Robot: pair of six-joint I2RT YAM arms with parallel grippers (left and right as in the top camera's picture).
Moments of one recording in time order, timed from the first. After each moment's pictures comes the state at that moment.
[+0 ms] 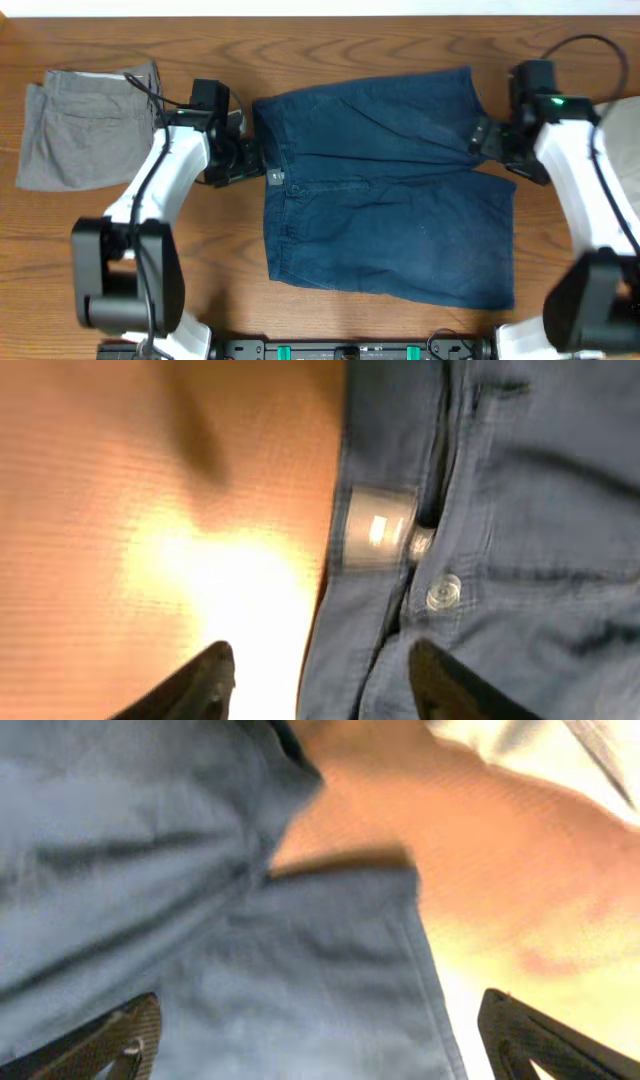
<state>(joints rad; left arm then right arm) -0.09 1.75 1.23 -0.92 0.25 -0.29 -0.04 1.65 1.35 -1.09 0.12 0.46</state>
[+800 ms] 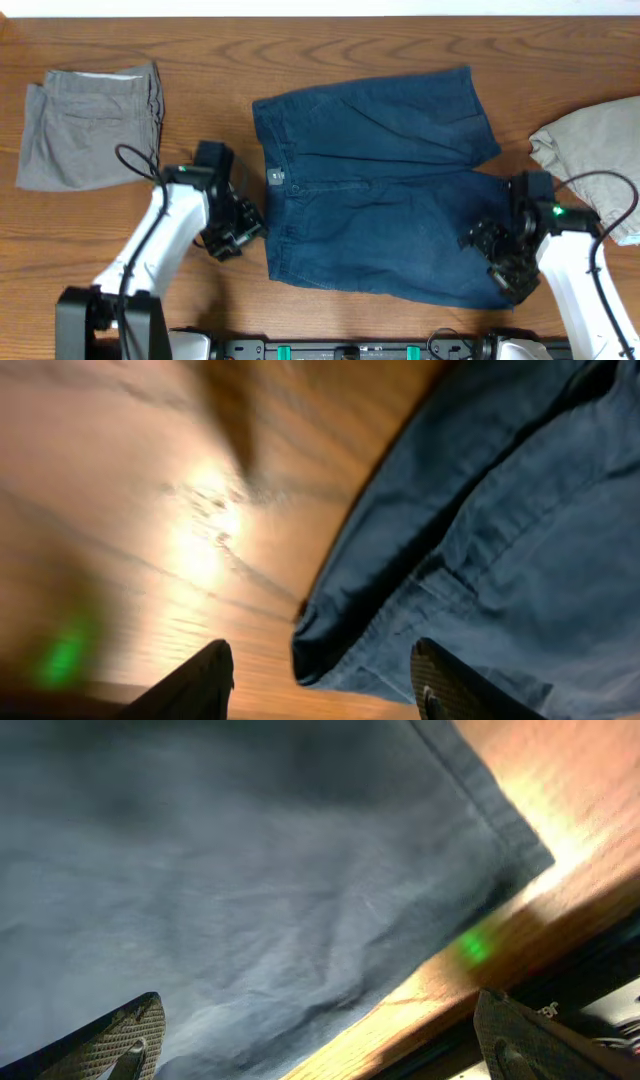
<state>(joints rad) -0.16 1.47 0.85 -1.01 0.31 -0.69 -0.07 1.20 0.70 -1.14 -0.10 0.90</state>
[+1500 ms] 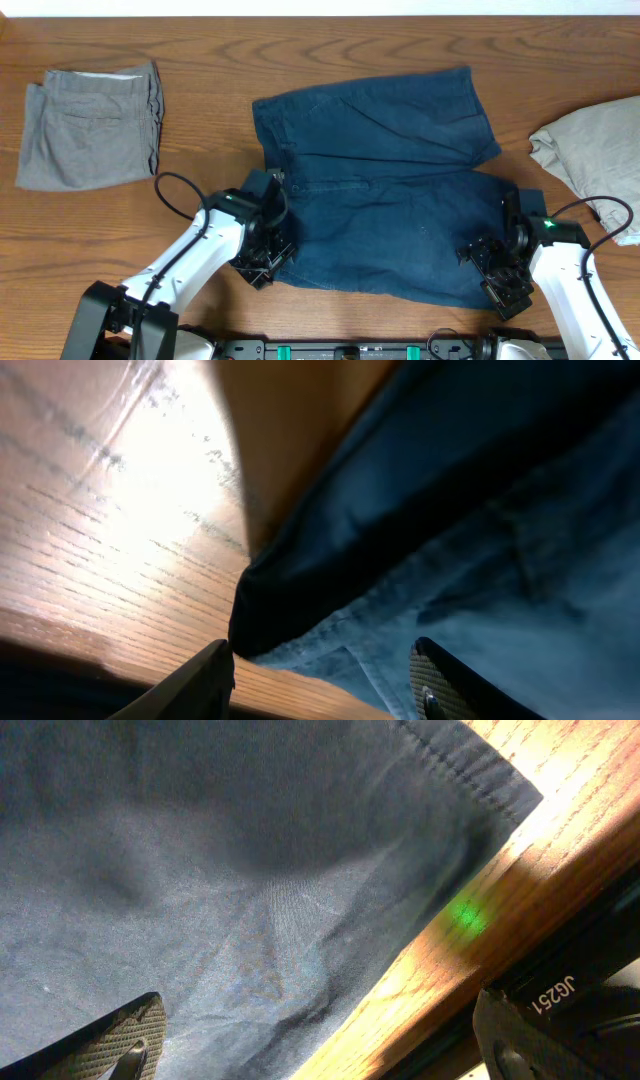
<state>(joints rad) -0.41 1.46 0.71 -0.88 0.35 -1.18 -0.07 1.19 0.61 -1.11 -0.10 1.04</state>
